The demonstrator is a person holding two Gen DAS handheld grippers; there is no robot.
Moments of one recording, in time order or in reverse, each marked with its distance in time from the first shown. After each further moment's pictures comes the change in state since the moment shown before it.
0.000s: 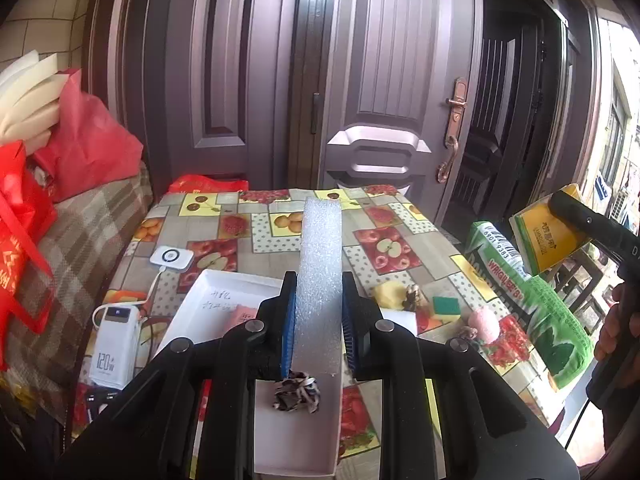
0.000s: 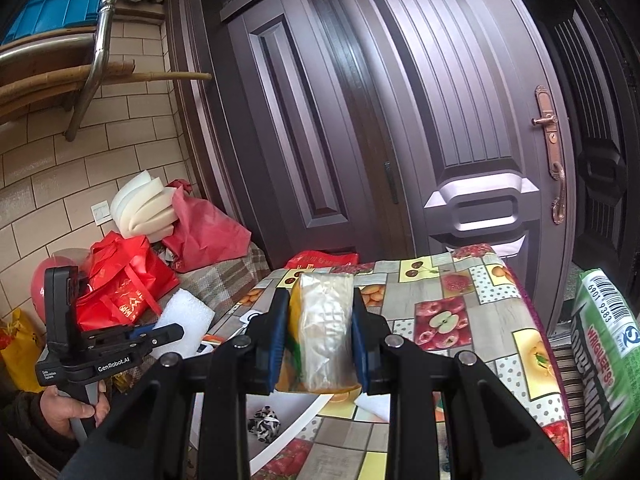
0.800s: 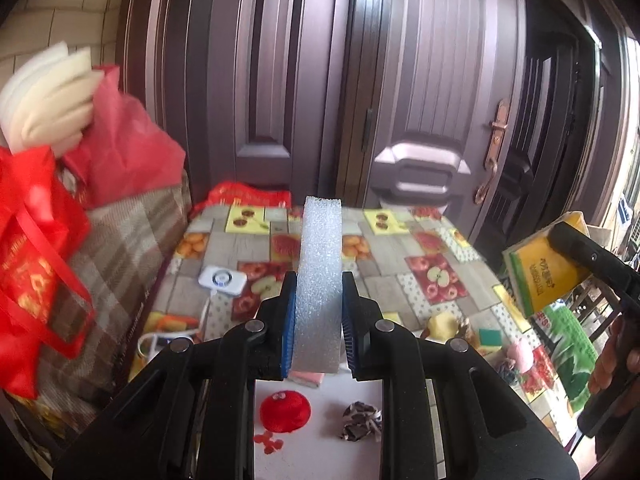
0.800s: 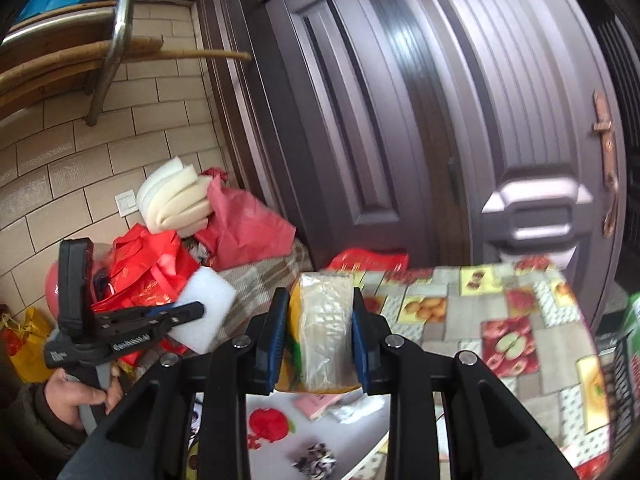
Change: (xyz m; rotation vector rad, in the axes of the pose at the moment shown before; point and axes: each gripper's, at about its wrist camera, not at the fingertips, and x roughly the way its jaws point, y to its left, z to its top) left arm 0.017 0.088 0.048 -0.063 0.006 0.091; right arm 0.085 0.066 0.022 -0.029 0.061 0.128
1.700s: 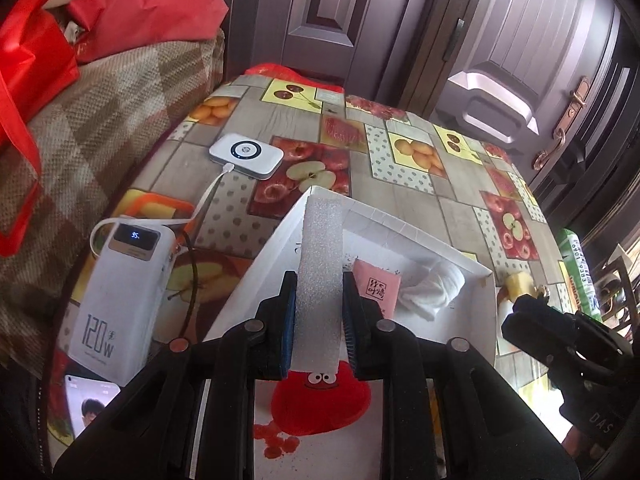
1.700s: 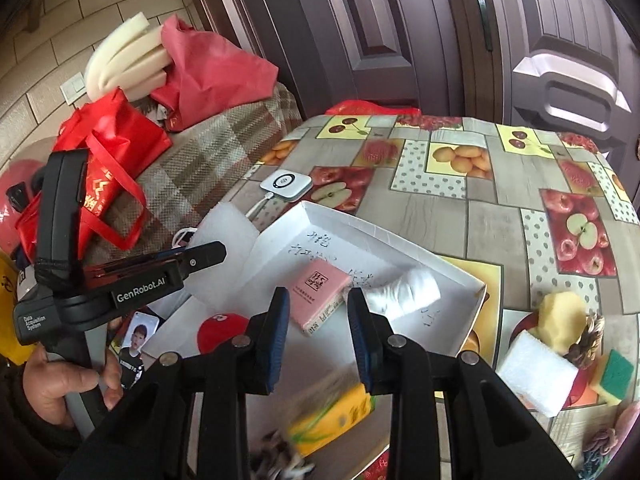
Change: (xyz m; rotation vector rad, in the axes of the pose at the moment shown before) left arm 0.147 0.058 -0.087 -0.205 0.286 0.078; right arm 0.159 -0.002 -0.115 0.019 0.460 -0.045
